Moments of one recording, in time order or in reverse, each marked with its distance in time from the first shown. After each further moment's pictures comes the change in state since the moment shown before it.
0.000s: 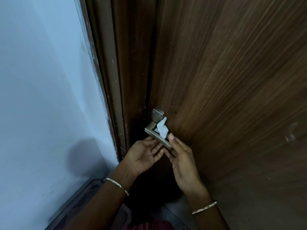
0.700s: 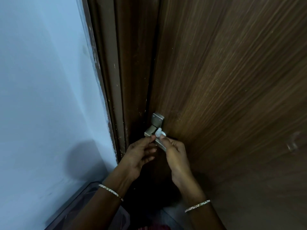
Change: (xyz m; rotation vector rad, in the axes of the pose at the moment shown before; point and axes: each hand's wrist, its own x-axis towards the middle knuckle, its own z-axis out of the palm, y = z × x) left_hand -0.012 0.008 -0.002 0.375 0.208 0.231; right_hand 0.011 -0.017 0.024 -0.467 0.083 0.049
